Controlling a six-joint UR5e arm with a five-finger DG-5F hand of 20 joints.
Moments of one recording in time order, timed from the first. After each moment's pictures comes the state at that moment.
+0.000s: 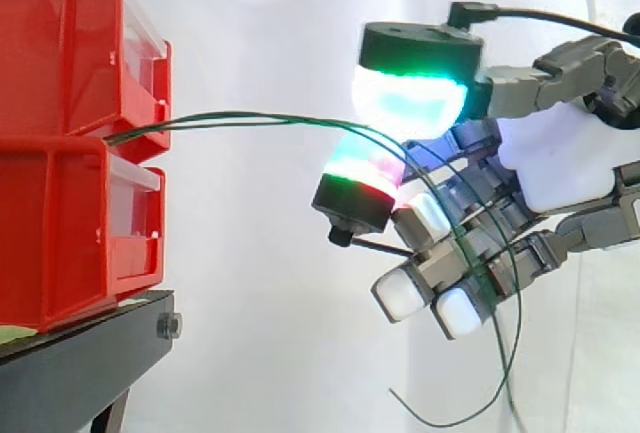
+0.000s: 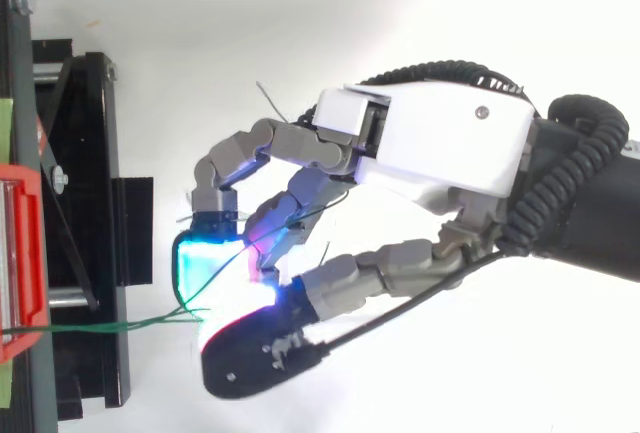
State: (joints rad) arm 0.23 -2.27 -1.00 -3.27 -1.11 0.01
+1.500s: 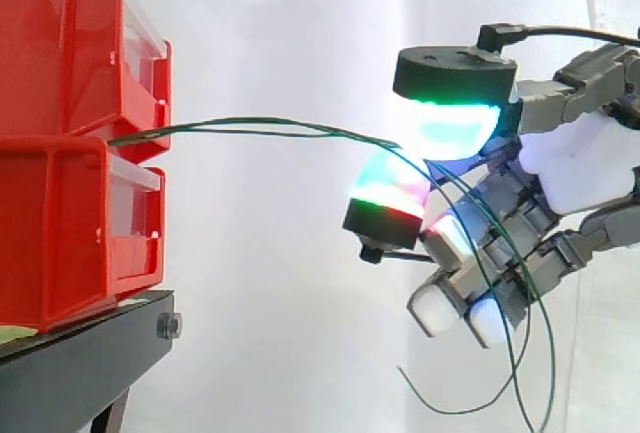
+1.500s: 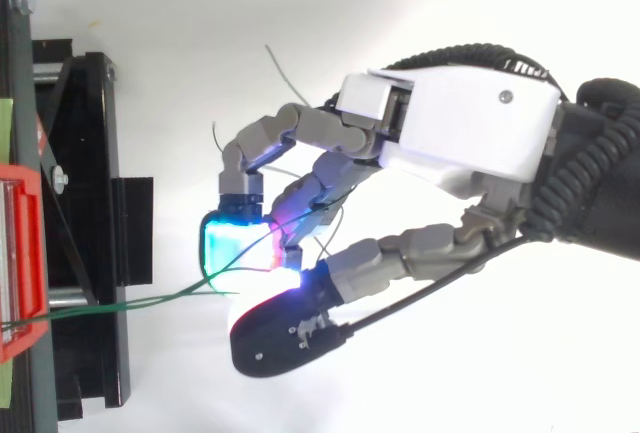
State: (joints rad) arm 0.22 -2.26 -1.00 -3.34 -1.11 -0.01
